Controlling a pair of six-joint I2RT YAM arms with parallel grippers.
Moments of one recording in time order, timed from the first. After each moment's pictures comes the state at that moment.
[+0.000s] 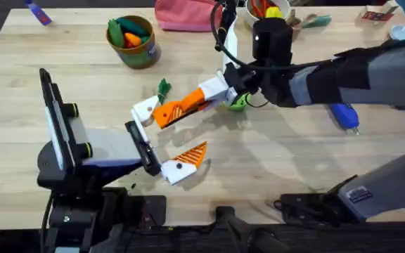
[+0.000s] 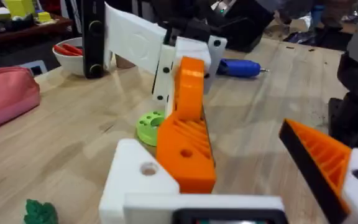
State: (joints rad) left arm -0.02 0.01 0.01 -0.11 1.05 0.06; right arm 0.48 1.78 0.80 0.62 -1.49 0.97
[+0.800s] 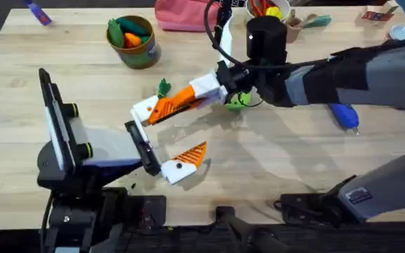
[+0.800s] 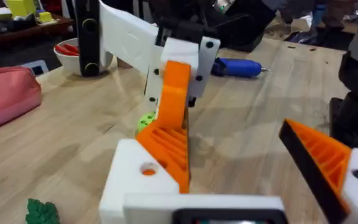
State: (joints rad) left arm -0.01 0.01 0.01 -0.11 1.05 0.07; right arm 0.52 1.78 0.83 0.60 -1.39 0.99
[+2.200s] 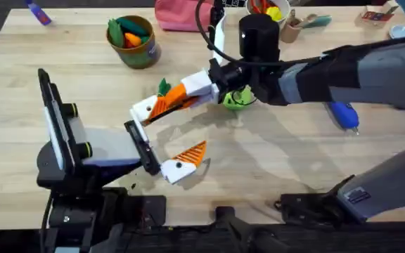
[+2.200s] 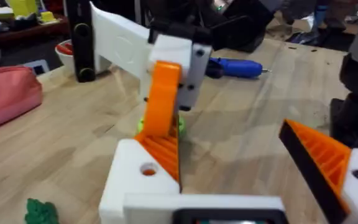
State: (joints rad) left arm -0.01 0.01 0.01 -0.11 1.05 0.06; right arm 0.55 1.80 0.87 0.60 -1.36 1.05
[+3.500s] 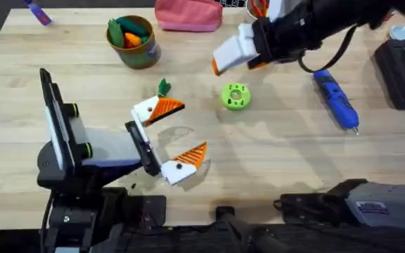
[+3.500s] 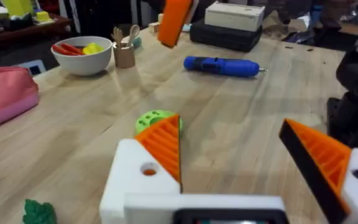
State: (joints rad) left arm -0.01 0.01 0.01 -0.11 1.06 0.06; right arm 0.45 1.47 1.42 -1.05 -0.38 0.15
